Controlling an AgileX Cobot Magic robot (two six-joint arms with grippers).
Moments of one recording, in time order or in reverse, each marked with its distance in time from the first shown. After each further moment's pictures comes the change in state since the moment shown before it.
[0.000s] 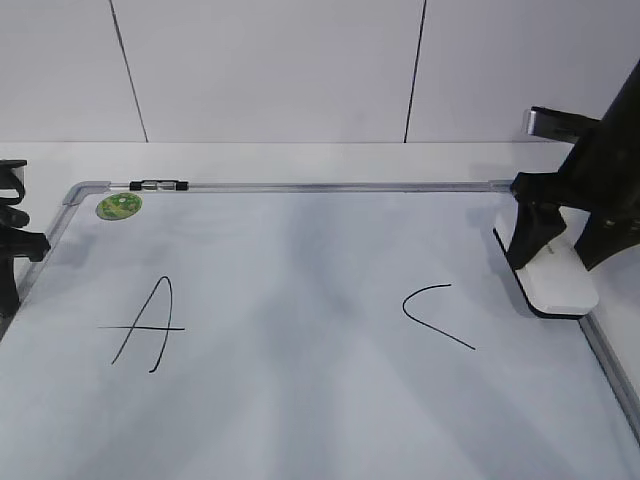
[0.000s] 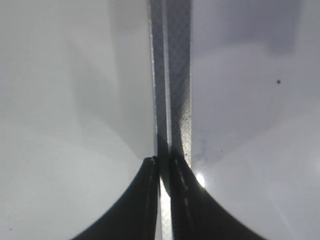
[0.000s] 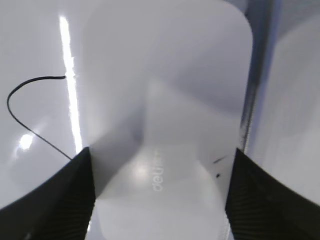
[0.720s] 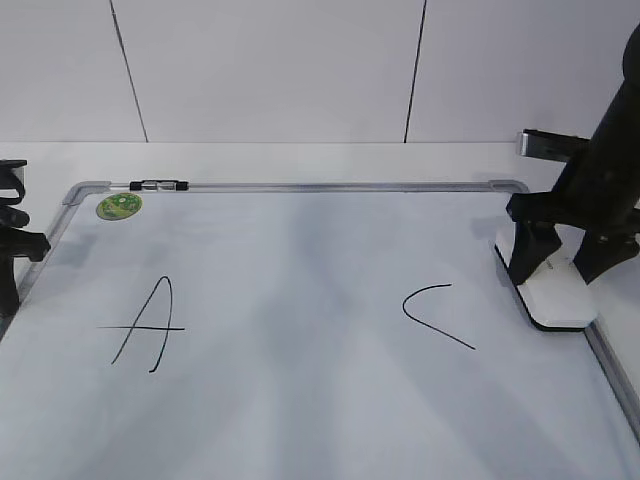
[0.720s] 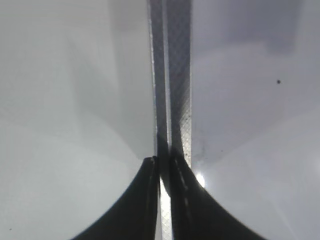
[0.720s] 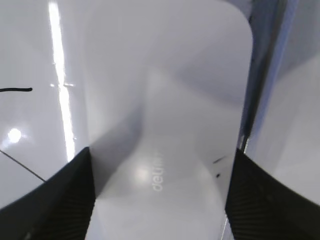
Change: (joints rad) left arm 0.000 0.000 0.000 0.000 0.000 0.000; right arm 0.000 0.063 0.000 -0.031 -0.030 -0.003
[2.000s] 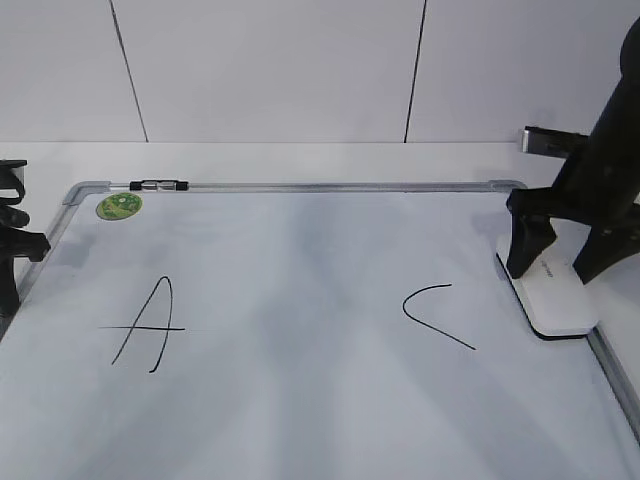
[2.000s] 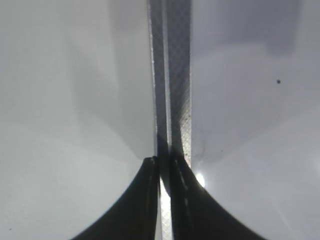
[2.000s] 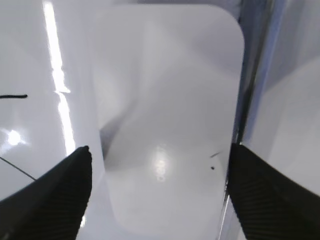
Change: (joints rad) left arm 0.000 0.000 0.000 0.000 0.002 0.000; right arm 0.000 0.014 -0.021 -0.022 0.012 0.031
